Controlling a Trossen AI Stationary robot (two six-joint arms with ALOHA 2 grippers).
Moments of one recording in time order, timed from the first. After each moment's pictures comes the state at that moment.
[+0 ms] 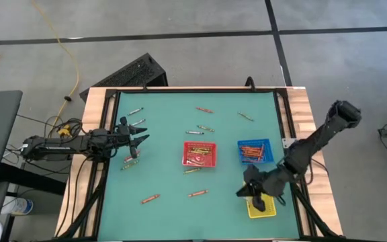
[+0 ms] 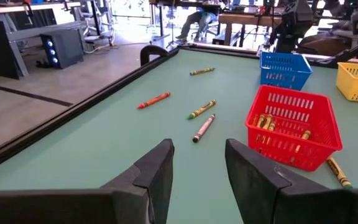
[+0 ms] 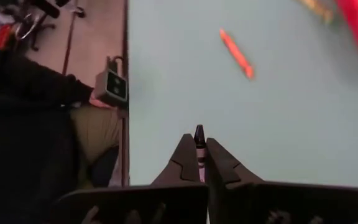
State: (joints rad) left arm 0.04 0.15 0.02 0.04 -0.36 -0.04; right arm 0.75 1.22 0.74 -0.23 0.29 0.96
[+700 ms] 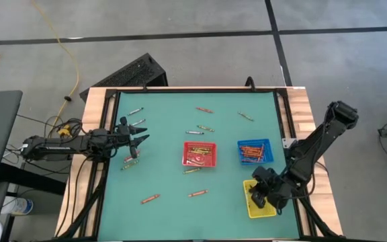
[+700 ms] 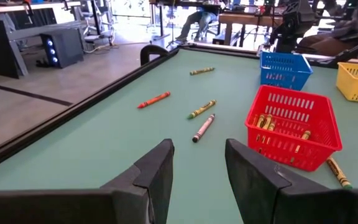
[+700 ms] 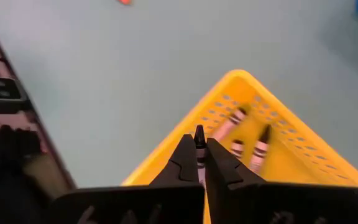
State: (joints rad) left arm 0.04 0.15 0.02 0.04 -0.36 -0.05; right arm 0.86 1.26 0.74 -0.58 0.35 1.56
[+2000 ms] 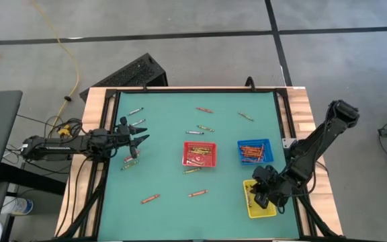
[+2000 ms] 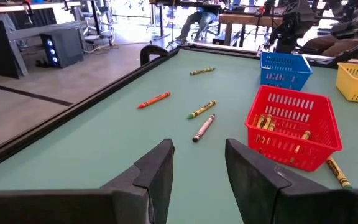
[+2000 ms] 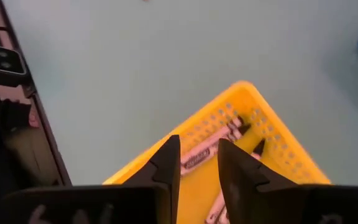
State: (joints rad) left arm 0.04 0.15 0.02 0.04 -0.36 -0.05; right arm 0.83 1.23 0.74 -0.58 0.34 1.36
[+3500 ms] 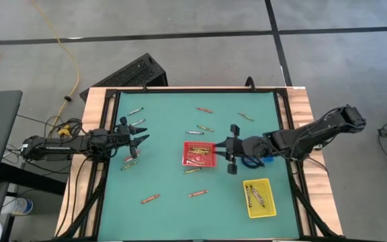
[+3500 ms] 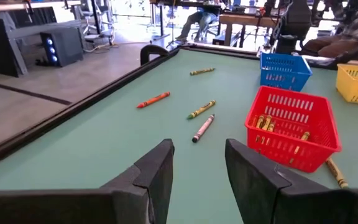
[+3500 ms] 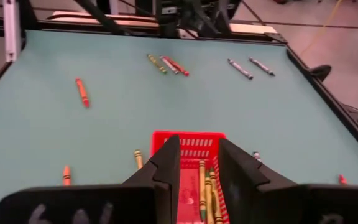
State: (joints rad) left arm 0.04 0.15 0.02 0.05 -0.36 -0.06; right arm 0.27 1.23 0.83 -0.05 0.38 0.08
